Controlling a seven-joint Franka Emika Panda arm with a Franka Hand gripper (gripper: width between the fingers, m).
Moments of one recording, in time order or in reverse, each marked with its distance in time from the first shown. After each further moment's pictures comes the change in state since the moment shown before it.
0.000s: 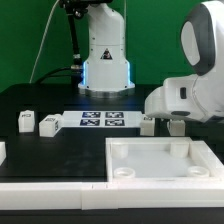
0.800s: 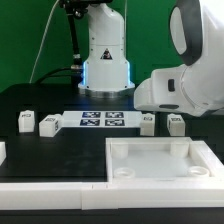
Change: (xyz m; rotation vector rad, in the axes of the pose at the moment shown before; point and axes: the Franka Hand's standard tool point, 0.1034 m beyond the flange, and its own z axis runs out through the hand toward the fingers) arm -0.010 0.025 -0.033 0.023 -0.046 -0.010
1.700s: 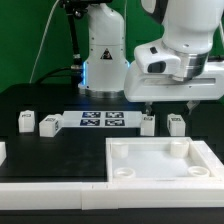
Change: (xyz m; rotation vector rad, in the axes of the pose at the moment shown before) arm -0.005 0.019 -0.002 -0.004 0.495 -0.105
